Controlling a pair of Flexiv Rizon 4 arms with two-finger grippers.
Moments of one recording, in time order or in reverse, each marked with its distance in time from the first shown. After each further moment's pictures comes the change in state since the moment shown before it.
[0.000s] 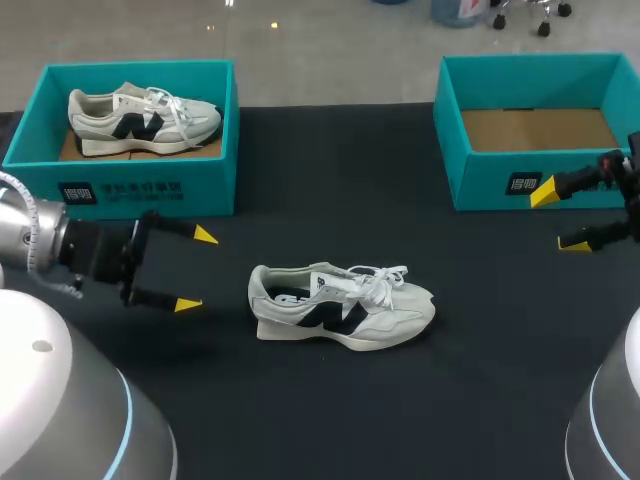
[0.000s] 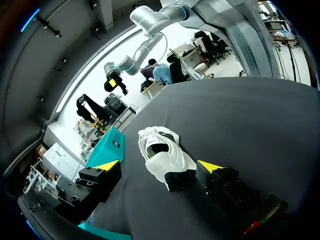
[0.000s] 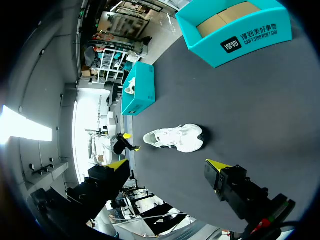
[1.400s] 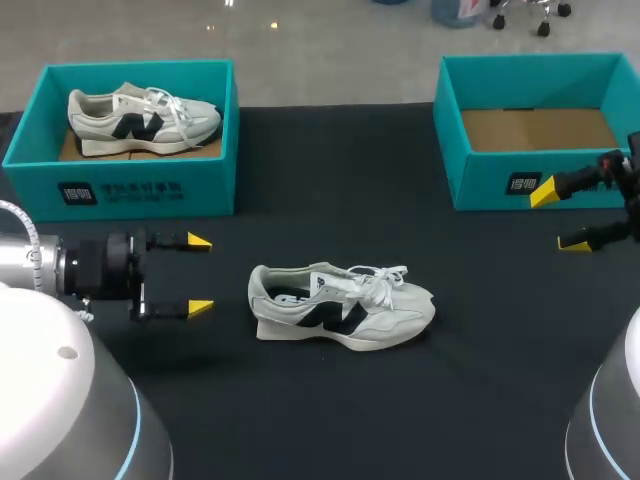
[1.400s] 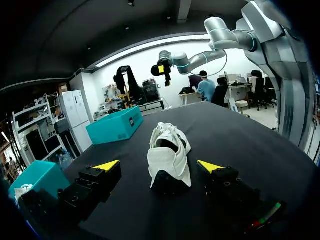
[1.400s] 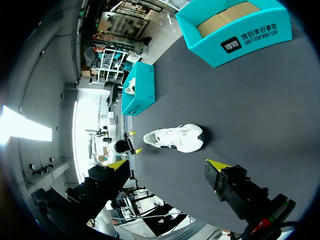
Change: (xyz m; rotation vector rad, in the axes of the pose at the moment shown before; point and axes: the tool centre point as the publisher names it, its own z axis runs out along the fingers) left arm 0.012 0.018 0.008 -0.006 -0.187 -0.578; right arm 0.000 0.000 0.000 0.000 0.000 0.000
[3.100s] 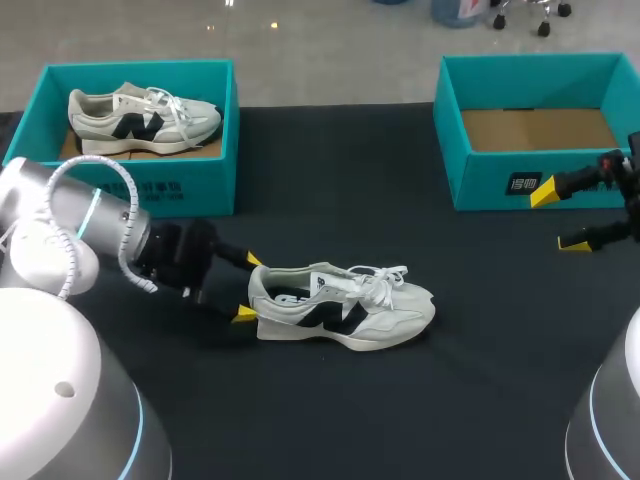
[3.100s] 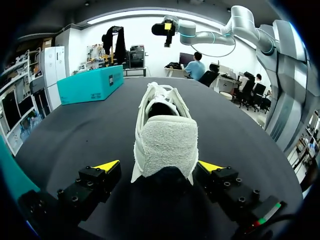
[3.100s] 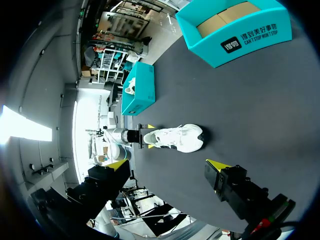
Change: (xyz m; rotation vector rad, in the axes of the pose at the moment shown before) left arm 0.010 0.047 0.080 -0.256 0.265 -0.197; right arm 0.000 0.000 0.000 0.000 0.000 0.000
